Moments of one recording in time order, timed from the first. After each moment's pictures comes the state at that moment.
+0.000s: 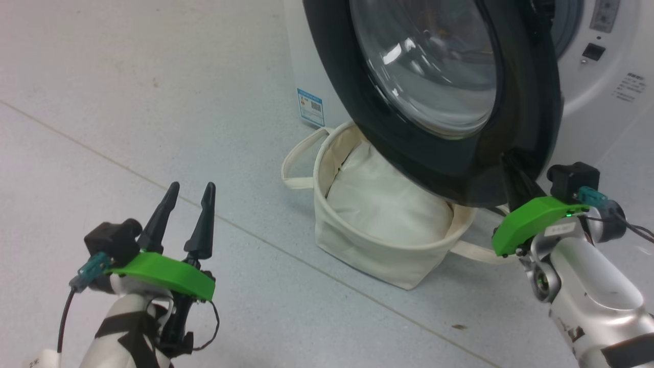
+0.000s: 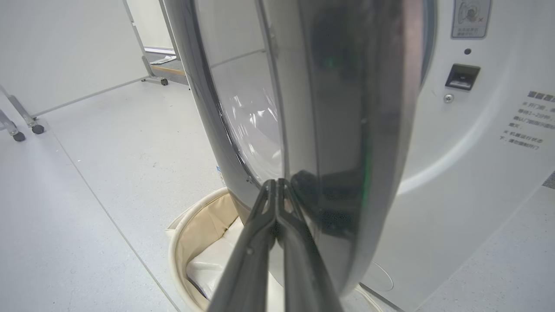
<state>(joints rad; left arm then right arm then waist) -0.42 0.13 -0.15 0.53 -0.43 -0.12 -0.25 -0.60 -0.28 0.44 0.72 0.50 0.13 -0.25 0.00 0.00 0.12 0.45</state>
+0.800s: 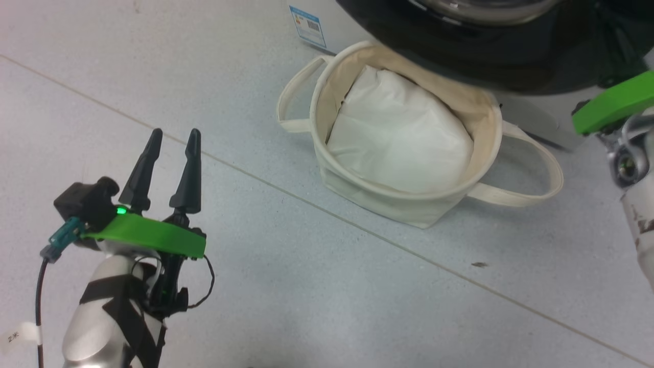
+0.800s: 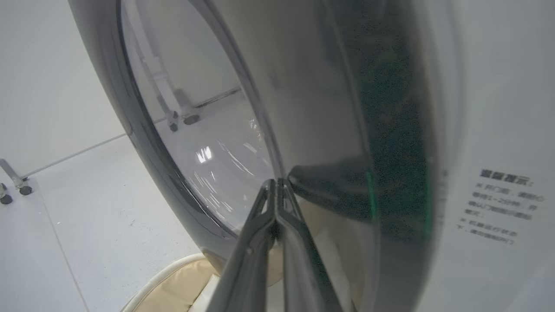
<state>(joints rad) -0.50 0.13 -0.11 0.44 -0.46 -0.12 -0.25 -0.88 -0.37 0.21 0.73 0.40 0.13 -0.25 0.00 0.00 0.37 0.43</state>
